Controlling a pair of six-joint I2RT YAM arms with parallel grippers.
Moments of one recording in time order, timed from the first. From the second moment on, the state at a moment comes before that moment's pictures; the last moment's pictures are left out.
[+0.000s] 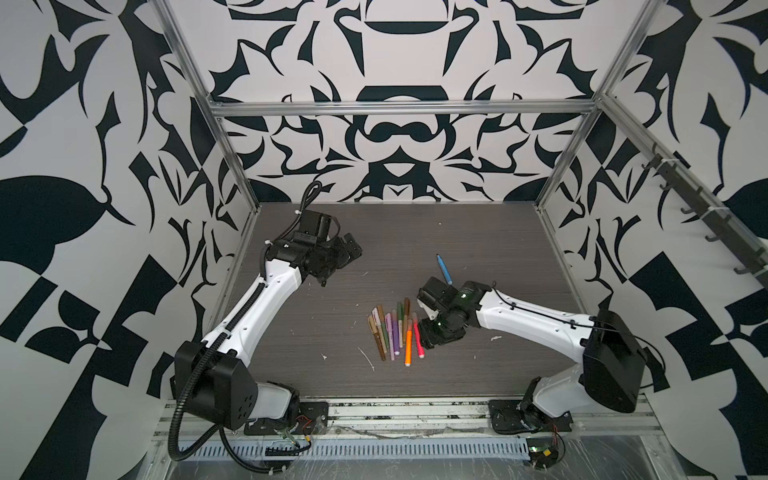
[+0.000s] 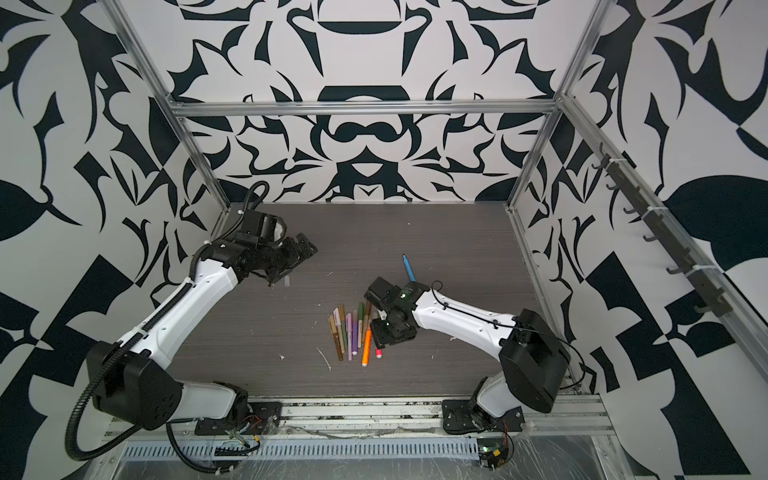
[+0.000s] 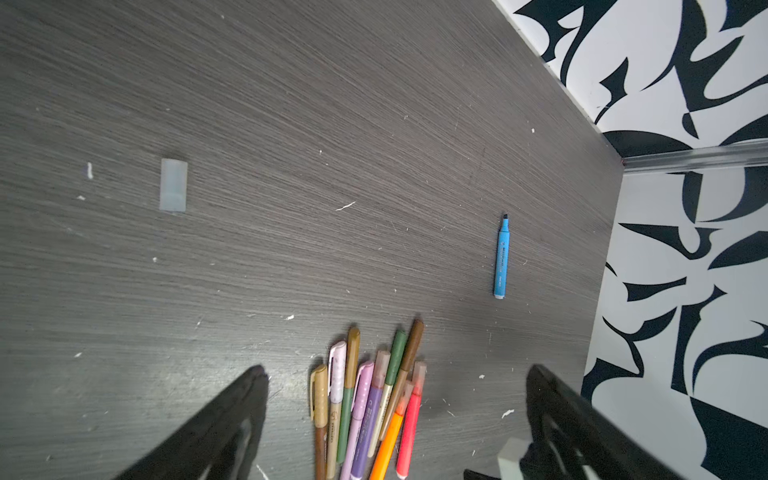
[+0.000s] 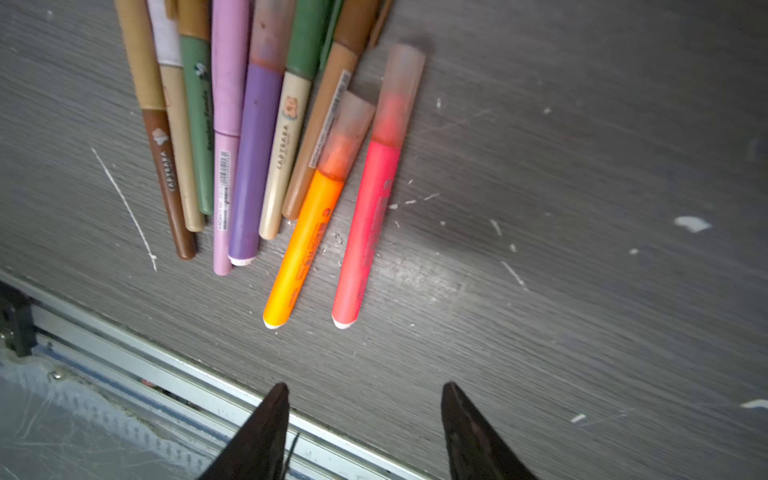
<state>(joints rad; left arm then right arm) -0.34 1.39 1.25 -0.77 0.20 -0.82 0.91 1.51 1.03 -0.87 -0.13 0.59</state>
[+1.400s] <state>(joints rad) -0.42 1.55 1.39 -0.76 0.41 -0.89 0.73 1.51 1.19 -0.91 -0.08 0.56</state>
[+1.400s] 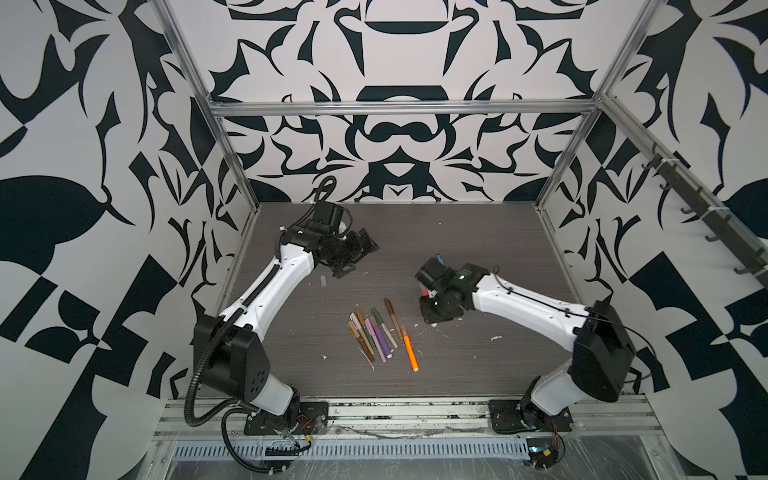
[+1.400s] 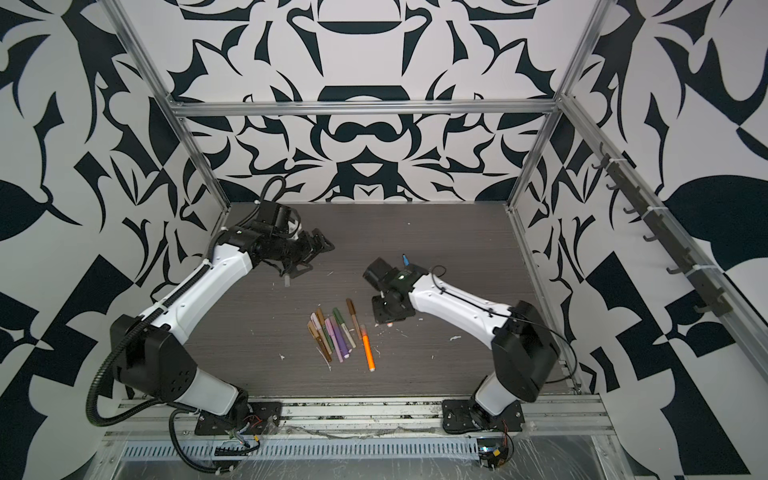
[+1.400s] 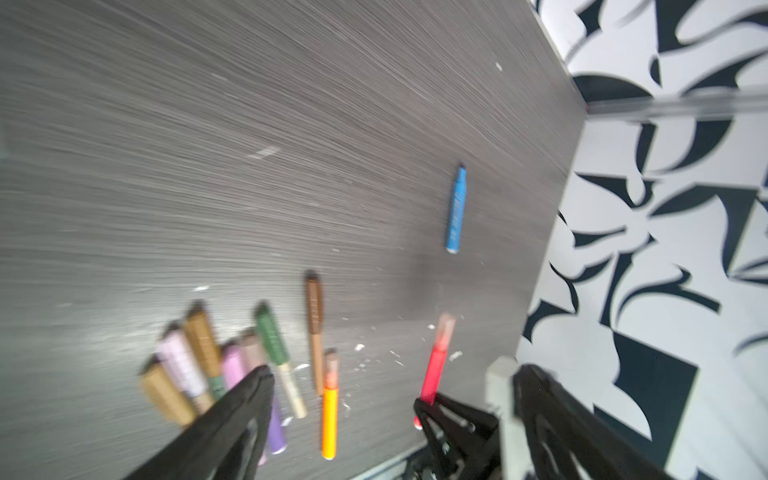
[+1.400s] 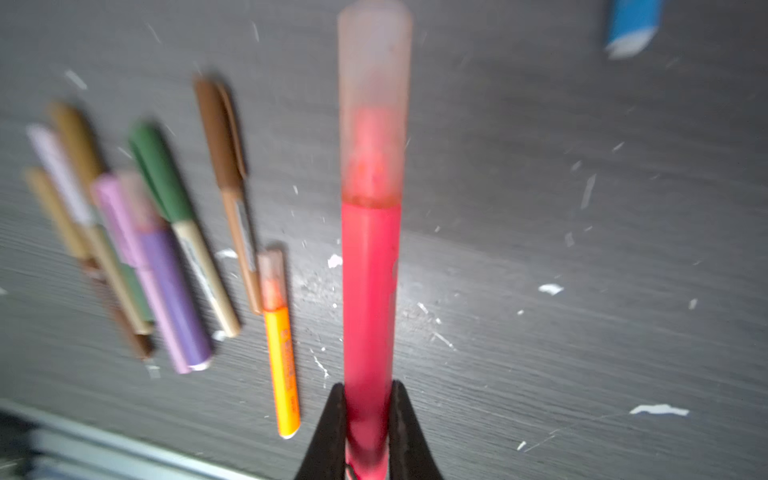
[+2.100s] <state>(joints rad) -0.58 1.76 1.52 -0.63 0.55 -1.02 0.58 1.53 1.33 -0.96 -0.52 0.31</state>
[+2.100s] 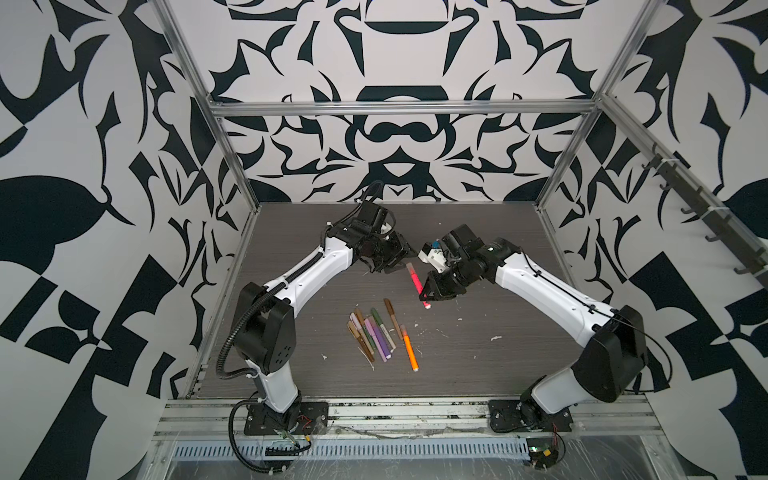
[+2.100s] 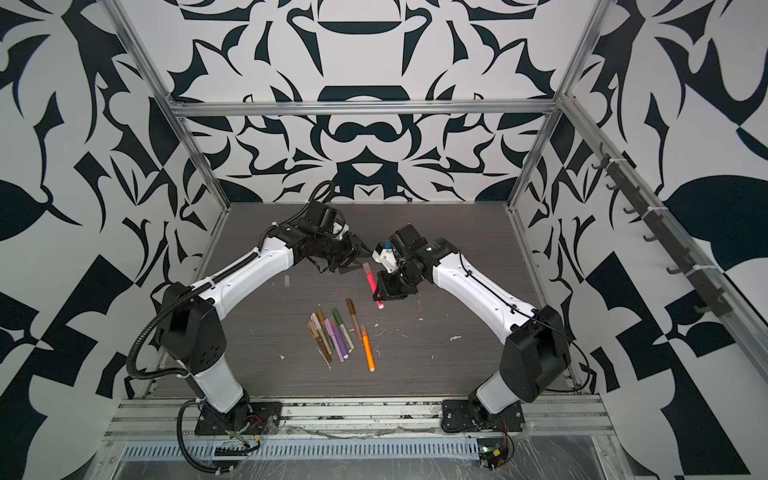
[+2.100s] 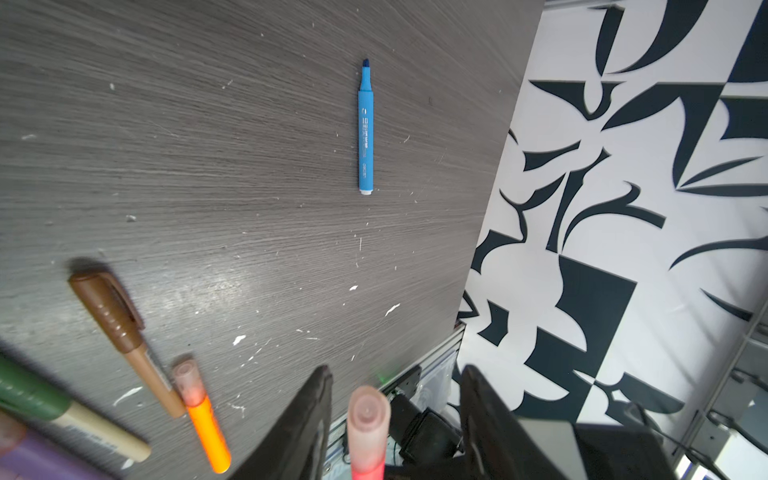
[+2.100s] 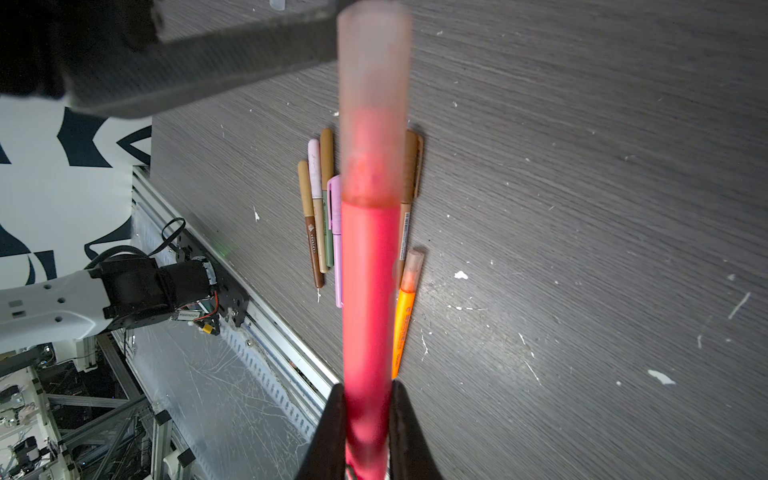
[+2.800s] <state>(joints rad) -0.62 1.79 1.53 -0.64 0.58 -1.02 0.55 1.53 1.35 -0.97 -0.50 0.32</state>
